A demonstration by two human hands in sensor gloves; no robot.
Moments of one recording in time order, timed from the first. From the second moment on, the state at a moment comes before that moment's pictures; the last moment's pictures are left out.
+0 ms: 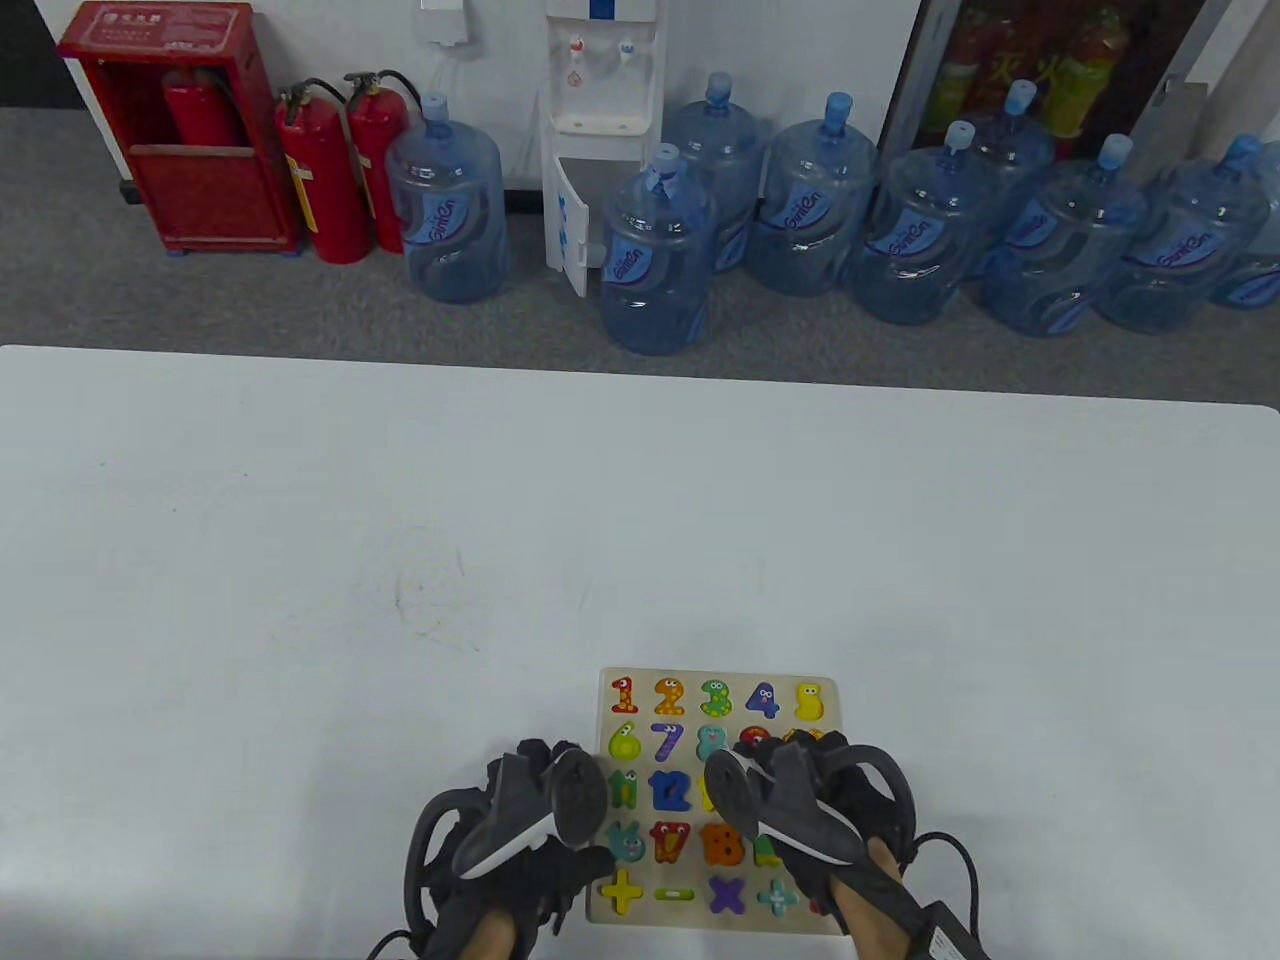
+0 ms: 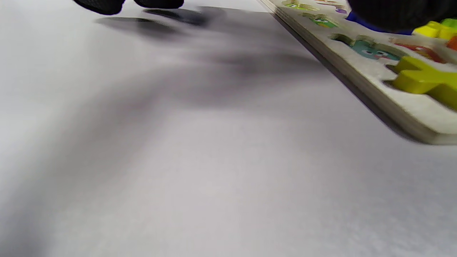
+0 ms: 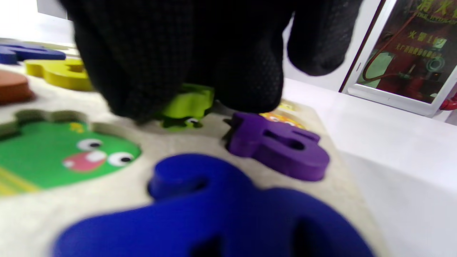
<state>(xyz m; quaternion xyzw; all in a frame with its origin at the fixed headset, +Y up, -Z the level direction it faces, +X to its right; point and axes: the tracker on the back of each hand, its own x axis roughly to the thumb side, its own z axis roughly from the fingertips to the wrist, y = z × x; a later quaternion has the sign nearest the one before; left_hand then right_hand) -0.100 -0.745 -0.211 -0.25 -0.06 0.03 0.96 0.116 -0.731 -0.245 -0.14 -0.02 -0.98 0.11</state>
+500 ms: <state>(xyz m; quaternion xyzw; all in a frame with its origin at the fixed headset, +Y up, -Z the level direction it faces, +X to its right) -0.098 -0.744 -0.213 -0.26 -0.06 0.04 0.96 0.118 -0.731 -0.247 -0.14 0.00 -0.99 0.10</state>
